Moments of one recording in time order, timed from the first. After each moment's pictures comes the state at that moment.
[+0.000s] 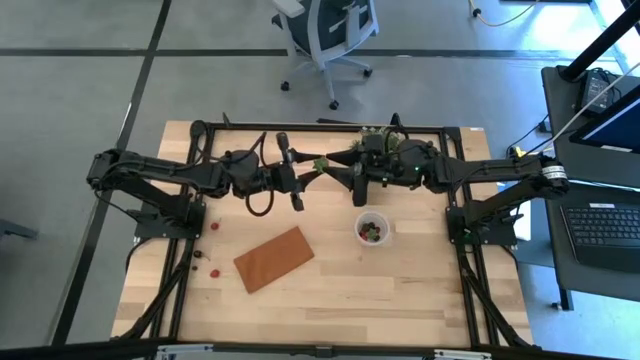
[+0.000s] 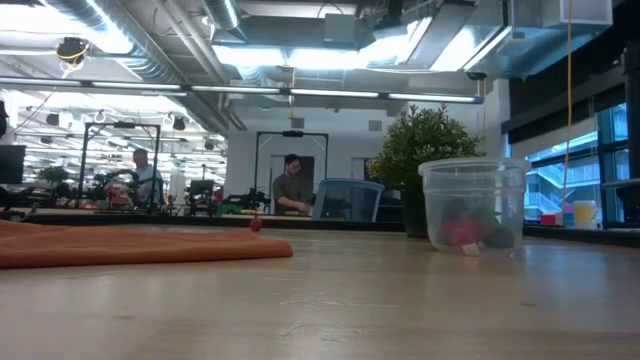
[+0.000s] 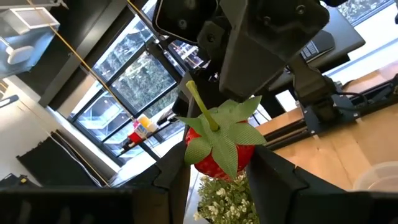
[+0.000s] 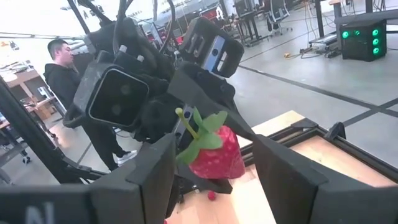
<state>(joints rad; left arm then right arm) -0.03 1.29 1.03 0.28 -0.38 0.67 -0.01 1.35 1.14 0.22 0.14 0.39</state>
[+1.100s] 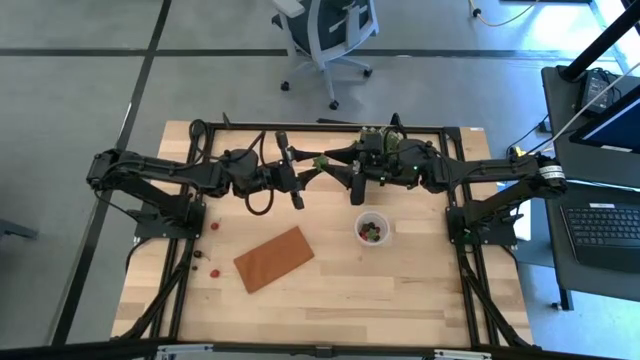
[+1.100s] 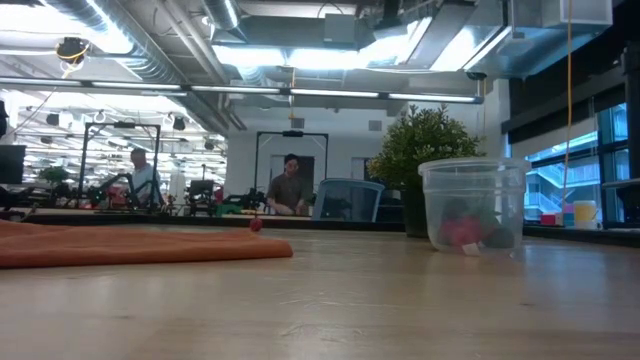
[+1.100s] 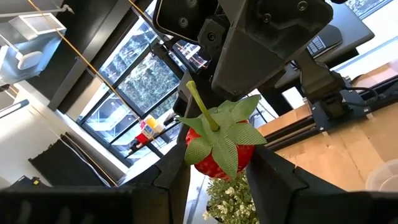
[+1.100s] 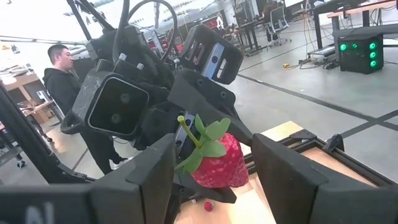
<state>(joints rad) -0.03 1.29 1.03 0.30 -0.38 0.71 -0.01 1.38 1.14 0.27 0.14 0.36</state>
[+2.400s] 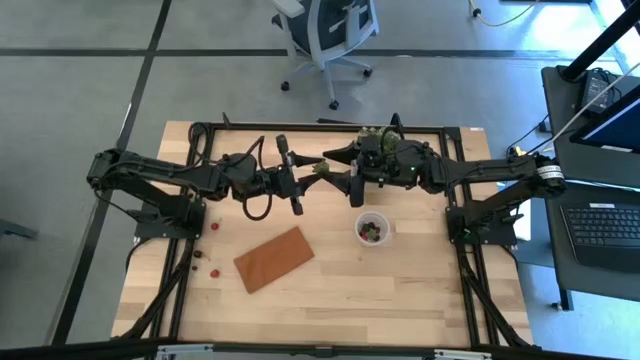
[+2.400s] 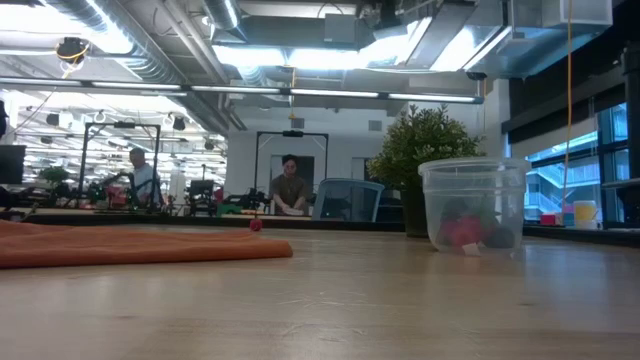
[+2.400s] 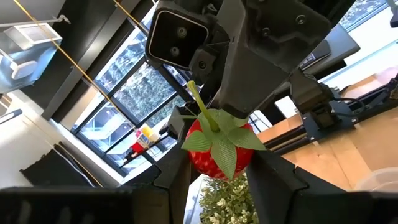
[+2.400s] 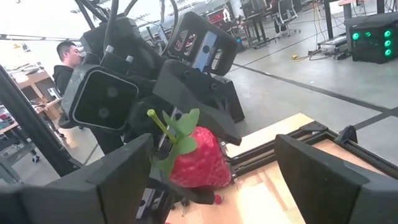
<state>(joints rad) -0.06 1.29 1.03 0.31 -0.38 0.71 -0.02 1.38 1.14 0.27 0.10 0.39</state>
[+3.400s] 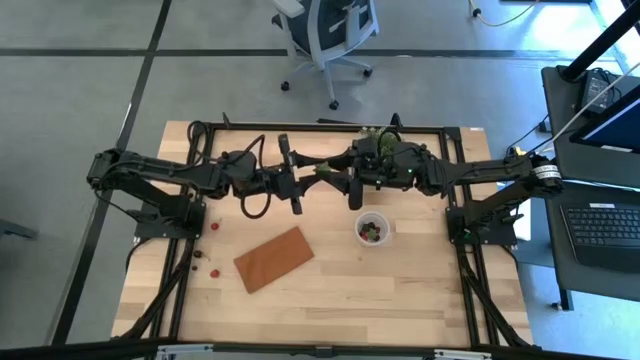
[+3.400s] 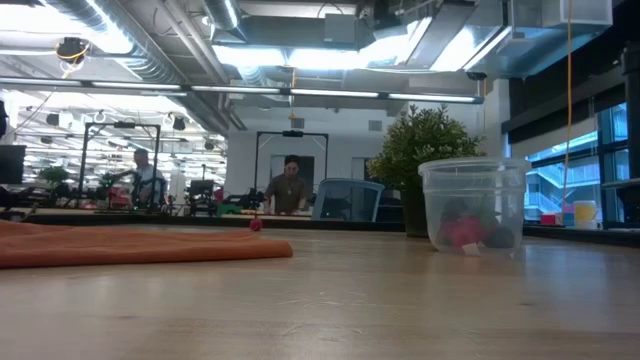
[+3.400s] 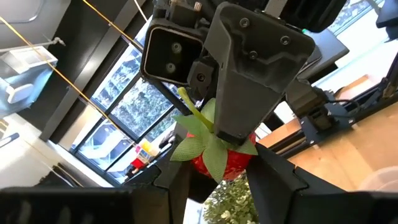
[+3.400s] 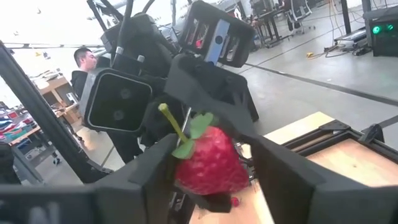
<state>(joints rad) -0.05 1.29 1.03 0.33 -0.30 0.78 -0.02 1.41 1.14 0.32 0.07 0.43</state>
